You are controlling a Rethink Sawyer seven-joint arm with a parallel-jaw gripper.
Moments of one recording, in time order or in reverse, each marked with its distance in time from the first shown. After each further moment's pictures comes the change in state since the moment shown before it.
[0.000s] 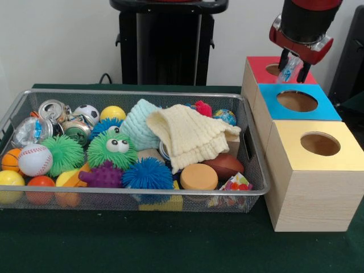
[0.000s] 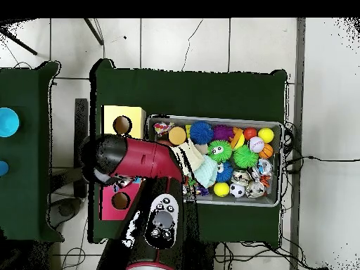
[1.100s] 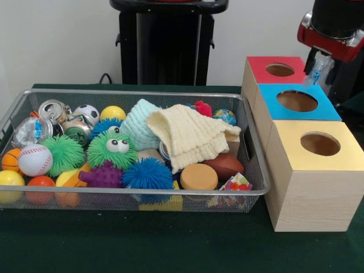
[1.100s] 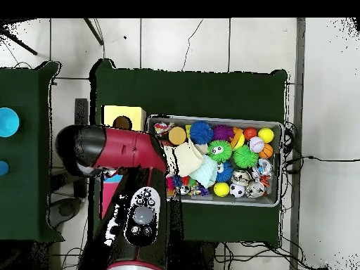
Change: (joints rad) arm 0.046 0.010 0.003 -0.110 -0.001 0.004 0.000
